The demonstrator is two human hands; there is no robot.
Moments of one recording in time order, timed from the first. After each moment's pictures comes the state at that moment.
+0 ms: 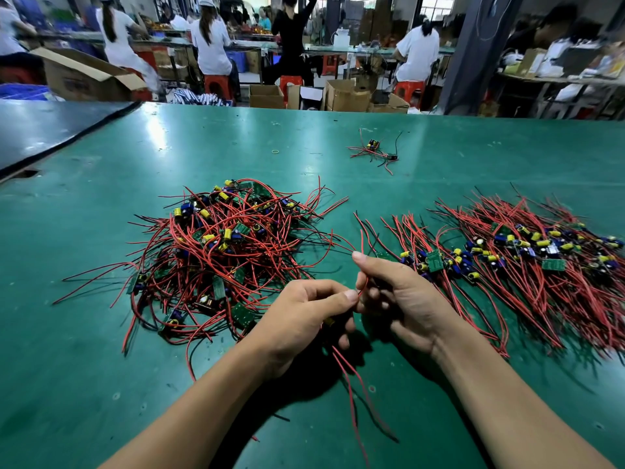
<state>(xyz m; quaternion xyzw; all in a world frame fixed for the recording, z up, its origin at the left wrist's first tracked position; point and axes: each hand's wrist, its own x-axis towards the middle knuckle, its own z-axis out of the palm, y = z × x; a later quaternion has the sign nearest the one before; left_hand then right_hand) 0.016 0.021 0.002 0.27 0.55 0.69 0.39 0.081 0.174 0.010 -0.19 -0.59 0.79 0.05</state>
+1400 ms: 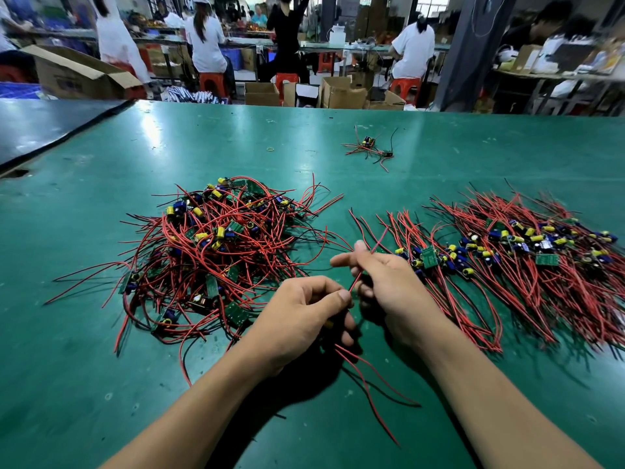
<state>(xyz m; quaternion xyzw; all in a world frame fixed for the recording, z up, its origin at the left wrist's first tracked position) 0.021 0.025 0.003 0.27 0.61 0.66 0.33 0.069 0.165 0.003 -0.24 -0.64 0.72 0.13</state>
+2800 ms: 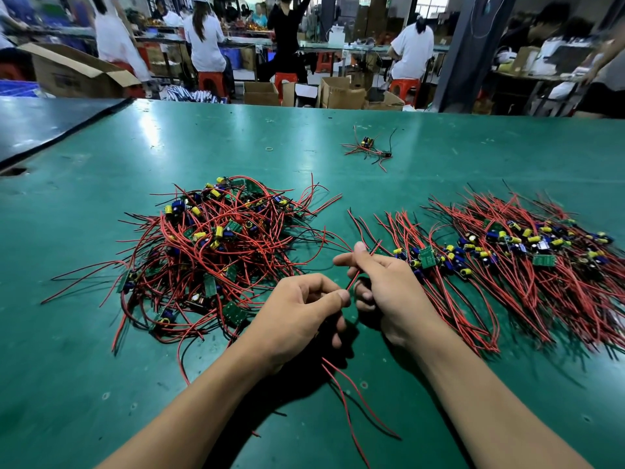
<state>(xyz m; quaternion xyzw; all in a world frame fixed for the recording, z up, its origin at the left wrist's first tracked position) 0.019 0.024 0.003 0.28 0.64 0.65 0.31 0.068 0.167 -0.003 -0.23 -0.60 0.74 0.17</state>
